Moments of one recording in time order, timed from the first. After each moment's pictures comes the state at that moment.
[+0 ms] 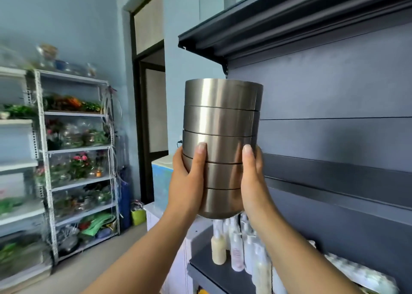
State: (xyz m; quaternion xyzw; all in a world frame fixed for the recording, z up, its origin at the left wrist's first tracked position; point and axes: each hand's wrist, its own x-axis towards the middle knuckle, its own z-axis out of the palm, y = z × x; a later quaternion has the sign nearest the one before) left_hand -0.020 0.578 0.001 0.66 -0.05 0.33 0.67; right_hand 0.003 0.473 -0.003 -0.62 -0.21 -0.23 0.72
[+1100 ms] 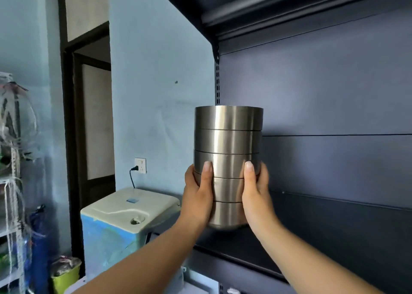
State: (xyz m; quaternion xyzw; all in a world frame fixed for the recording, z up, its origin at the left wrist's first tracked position) left_hand 0.443 0.654 0.010 0.69 -0.16 0.21 0.67; right_hand 0.436 0.549 0.005 -0.67 -0.06 -0.31 0.67
